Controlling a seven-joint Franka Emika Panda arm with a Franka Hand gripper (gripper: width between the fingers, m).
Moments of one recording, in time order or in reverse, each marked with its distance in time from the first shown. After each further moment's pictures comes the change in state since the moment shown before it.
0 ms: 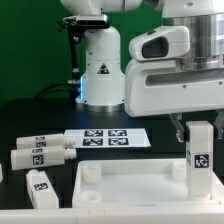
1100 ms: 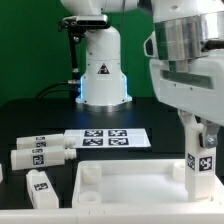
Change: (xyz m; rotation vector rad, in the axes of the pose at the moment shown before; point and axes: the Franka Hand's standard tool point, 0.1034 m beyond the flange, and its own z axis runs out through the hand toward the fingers) arm 0.005 0.001 0.003 0.121 0.019 1.329
